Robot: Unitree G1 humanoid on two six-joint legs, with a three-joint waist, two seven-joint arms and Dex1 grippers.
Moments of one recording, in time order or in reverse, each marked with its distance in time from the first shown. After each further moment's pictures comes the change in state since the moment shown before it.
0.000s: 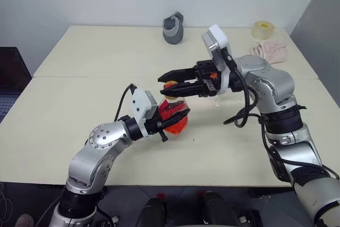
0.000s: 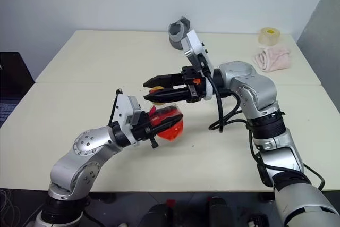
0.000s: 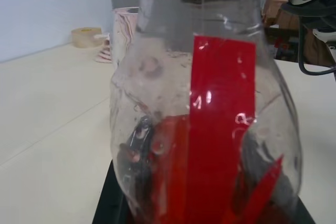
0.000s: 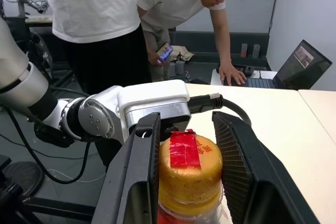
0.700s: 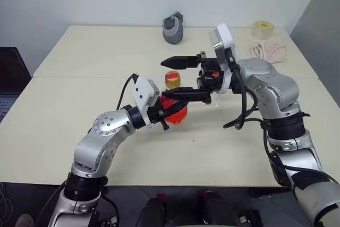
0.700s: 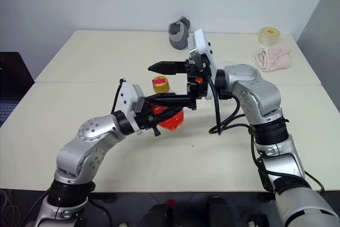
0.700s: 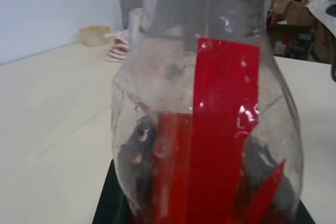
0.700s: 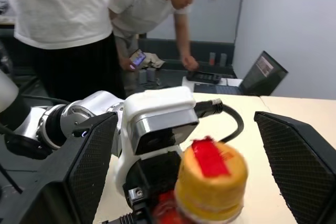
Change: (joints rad) left arm -0.131 -0.014 -0.008 0.127 0.020 -0.001 0.005; right arm 0.074 0.006 -0.032 -0.081 -0.010 -0.012 -0.155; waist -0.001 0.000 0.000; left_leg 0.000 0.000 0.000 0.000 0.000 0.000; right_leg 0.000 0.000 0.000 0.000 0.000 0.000
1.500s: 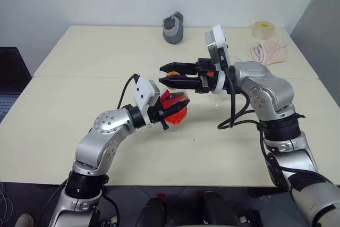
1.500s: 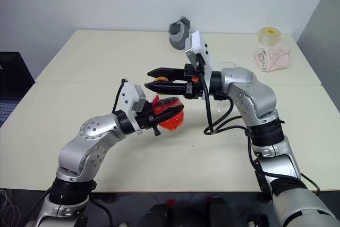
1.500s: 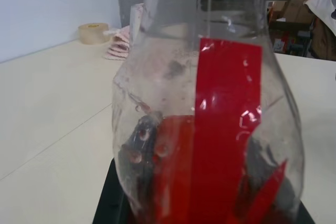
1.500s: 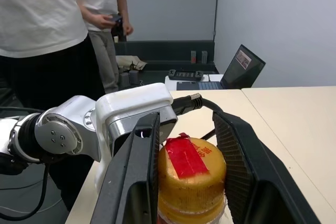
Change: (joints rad) left arm -0.008 -0.002 -0.001 0.030 0.019 -0.007 -0.029; right arm 0.000 0.026 -0.001 0.013 -0.014 0.012 -0.054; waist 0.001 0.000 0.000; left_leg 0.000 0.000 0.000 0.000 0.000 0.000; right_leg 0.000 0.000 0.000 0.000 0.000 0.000
